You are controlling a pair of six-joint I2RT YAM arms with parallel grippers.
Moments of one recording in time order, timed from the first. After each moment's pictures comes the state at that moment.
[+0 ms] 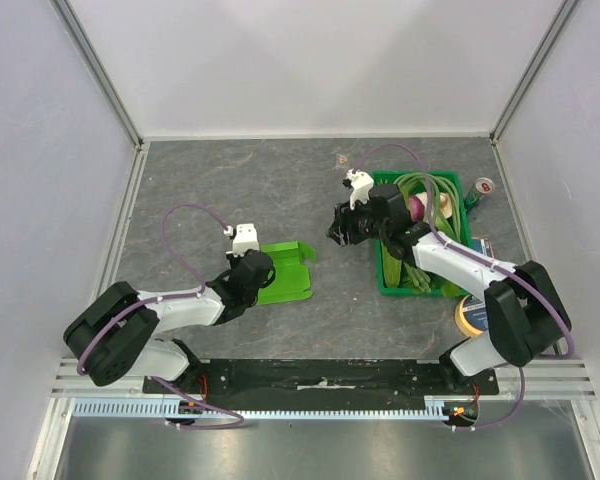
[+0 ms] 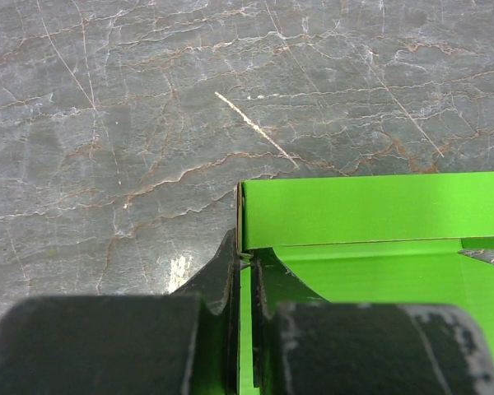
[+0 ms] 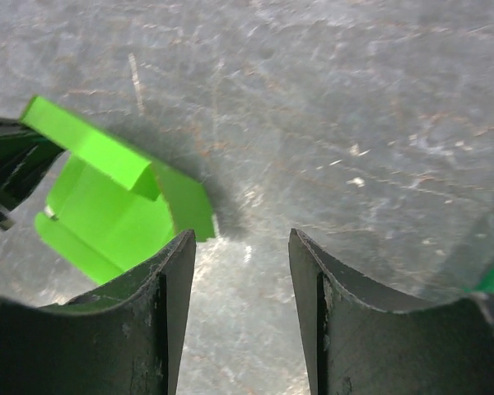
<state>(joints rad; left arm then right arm) -0.77 1.36 0.42 0.28 -0.73 -0.51 0.54 1.49 0.90 0.04 -0.29 0.19</state>
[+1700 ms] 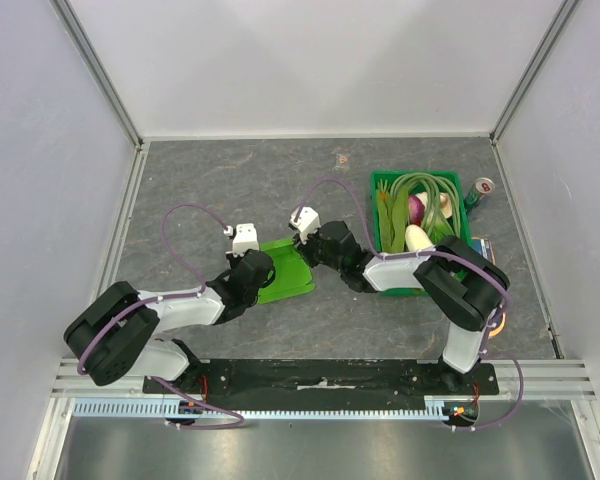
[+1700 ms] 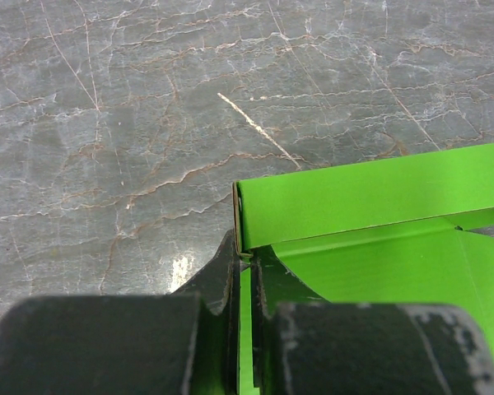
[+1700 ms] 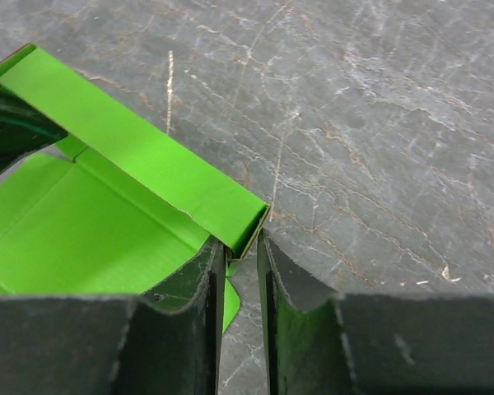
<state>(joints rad) -0.77 1.36 0.42 0.28 -0.74 -0.51 0.82 1.81 0.84 0.57 -0.04 -0.09</state>
